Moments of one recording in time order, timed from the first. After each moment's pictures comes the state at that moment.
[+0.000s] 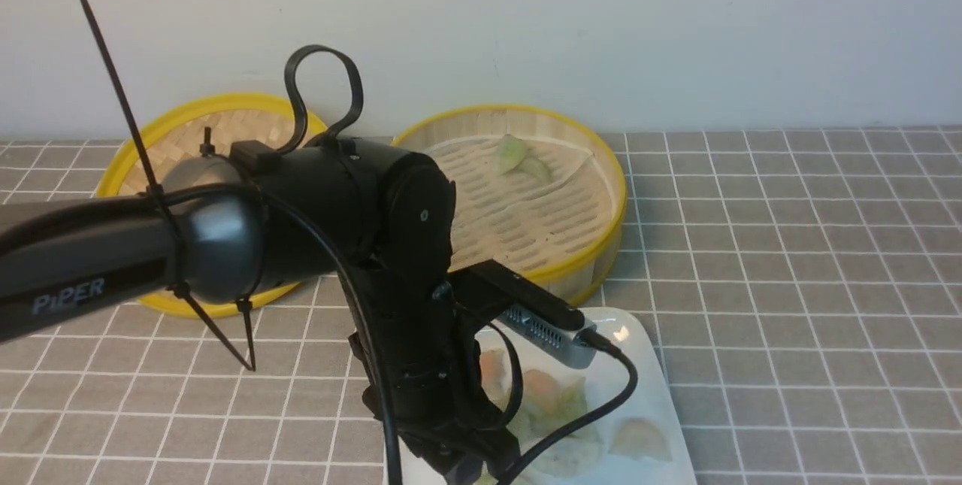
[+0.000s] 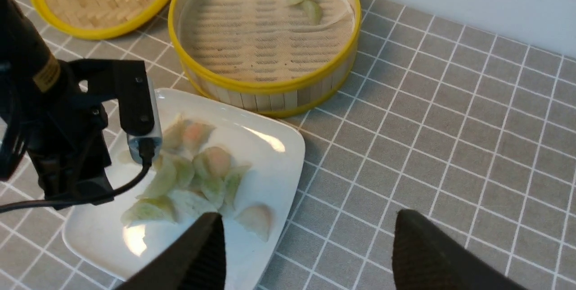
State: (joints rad) right arm 0.59 0.78 -1.23 -0.13 1.28 0.25; left arm -0.68 1.77 -1.22 -0.23 1.09 0.19
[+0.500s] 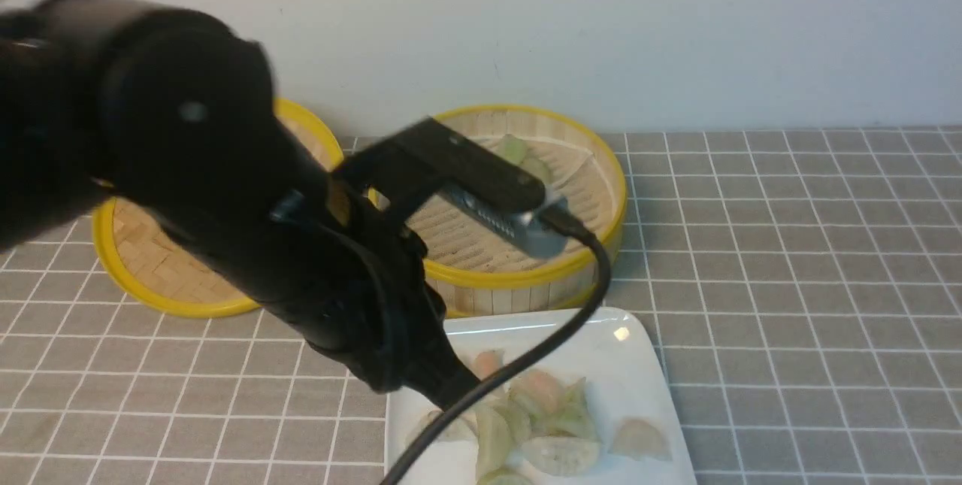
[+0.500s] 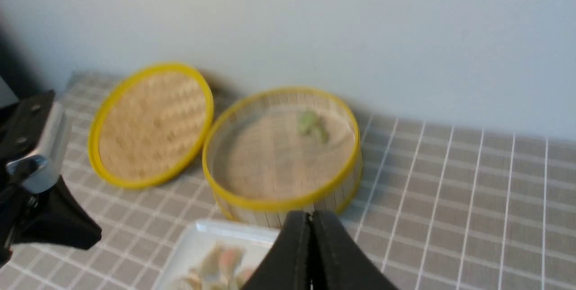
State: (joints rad) right arm 0.59 0.56 -1.21 -0.18 1.13 0.37; left arm -0.68 1.33 -1.22 -0.23 1.05 0.19
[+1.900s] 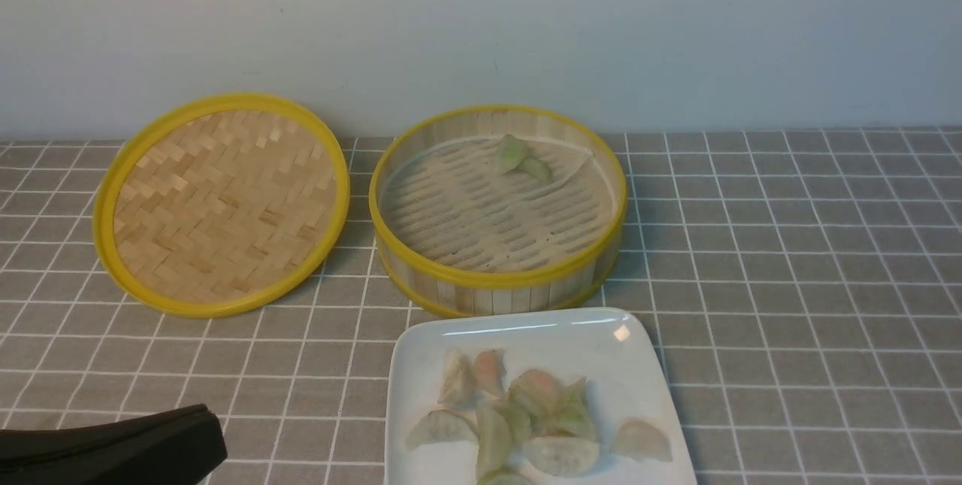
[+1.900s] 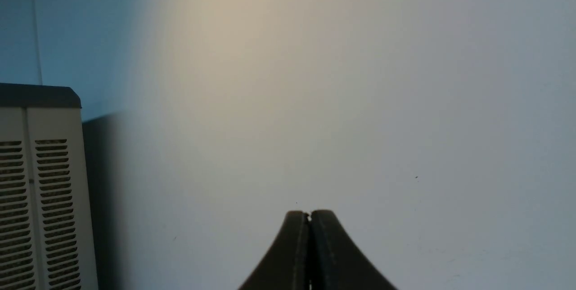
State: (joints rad) right arm 0.59 -0.02 -0.59 -0.22 0.35 0.38; left arm -0.68 0.34 -0.47 -0.43 0.41 0.06
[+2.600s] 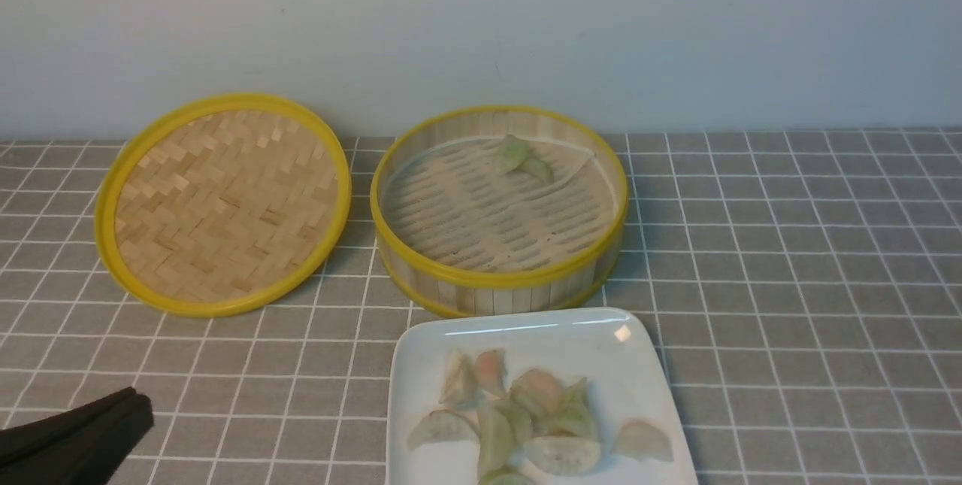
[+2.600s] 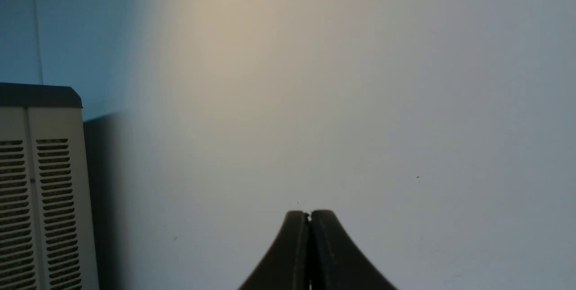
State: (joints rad) right arm 0.59 -0.02 -0.59 -0.22 0.34 0.38; left arm -0.45 0.20 -0.25 -0.09 0.32 0.06
